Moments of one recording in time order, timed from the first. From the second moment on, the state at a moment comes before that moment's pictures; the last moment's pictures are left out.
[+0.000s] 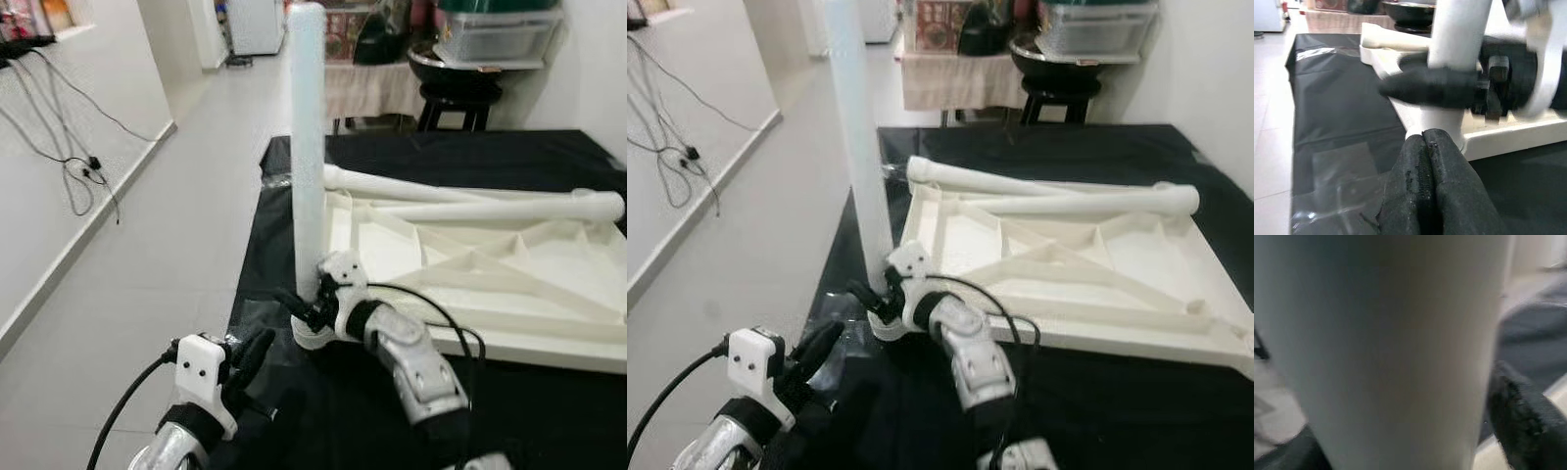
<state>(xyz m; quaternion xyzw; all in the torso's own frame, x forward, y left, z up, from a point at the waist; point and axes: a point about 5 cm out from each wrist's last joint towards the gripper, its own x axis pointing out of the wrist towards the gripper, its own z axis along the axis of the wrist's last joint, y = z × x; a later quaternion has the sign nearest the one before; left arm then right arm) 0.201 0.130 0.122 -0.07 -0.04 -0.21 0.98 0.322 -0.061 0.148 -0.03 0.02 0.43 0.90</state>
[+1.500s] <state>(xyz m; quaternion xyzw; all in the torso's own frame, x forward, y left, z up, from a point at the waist) 0.197 0.129 0.118 -0.07 -0.03 -0.21 0.98 0.313 -0.072 0.139 -0.03 0.02 0.30 0.95</state>
